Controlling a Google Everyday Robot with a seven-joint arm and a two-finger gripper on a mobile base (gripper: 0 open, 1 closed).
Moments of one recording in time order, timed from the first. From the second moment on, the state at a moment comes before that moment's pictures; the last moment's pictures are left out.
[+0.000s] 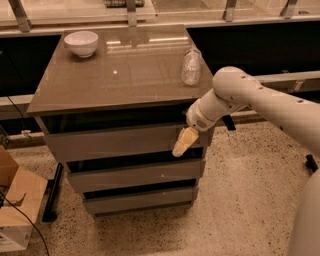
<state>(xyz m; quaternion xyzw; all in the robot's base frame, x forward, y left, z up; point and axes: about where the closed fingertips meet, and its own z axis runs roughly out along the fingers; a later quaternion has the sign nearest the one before) 0.644 -0.086 0.687 -0.58 0.76 0.16 0.24</state>
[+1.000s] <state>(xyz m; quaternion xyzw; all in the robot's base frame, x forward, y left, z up) 0.637 -0.082 0.676 -0.58 0.77 0.16 0.20</state>
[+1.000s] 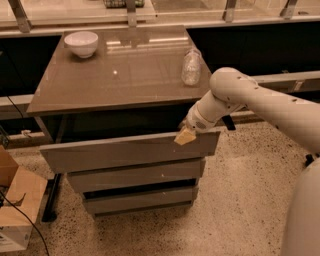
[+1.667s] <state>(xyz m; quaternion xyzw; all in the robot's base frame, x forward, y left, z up) 0.611 -0.076 0.688 -0.60 0.75 0.16 0.20</state>
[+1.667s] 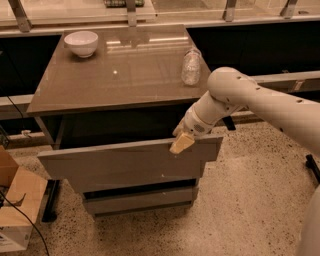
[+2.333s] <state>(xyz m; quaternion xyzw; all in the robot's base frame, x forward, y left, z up) 0.609 -0.077 0.681 -0.60 0.76 0.16 0.19</state>
